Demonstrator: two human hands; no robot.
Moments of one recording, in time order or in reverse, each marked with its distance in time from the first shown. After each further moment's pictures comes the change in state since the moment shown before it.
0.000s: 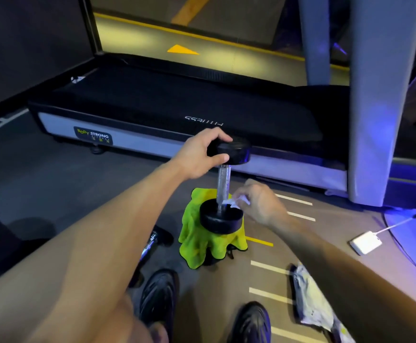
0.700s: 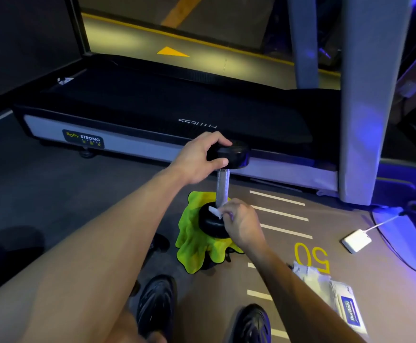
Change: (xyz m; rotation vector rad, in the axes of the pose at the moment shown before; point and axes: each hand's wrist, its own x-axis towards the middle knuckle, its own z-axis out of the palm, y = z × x) left_hand -0.004 0.001 -0.005 -0.008 -0.018 0.020; right_hand -0.016 -0.034 0.062 0.207 0.232 0.078
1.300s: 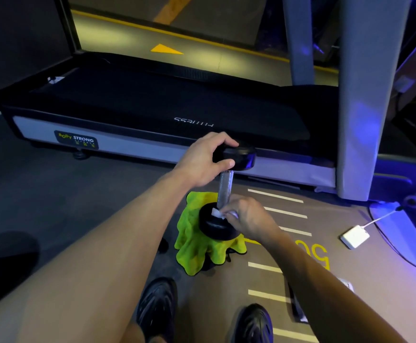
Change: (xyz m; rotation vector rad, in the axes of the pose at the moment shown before) left_hand 0.006 -0.001 0.012 0.008 -0.015 0.024; right_hand 0.020 0.011 -0.029 -0.192 -0.245 -0.143
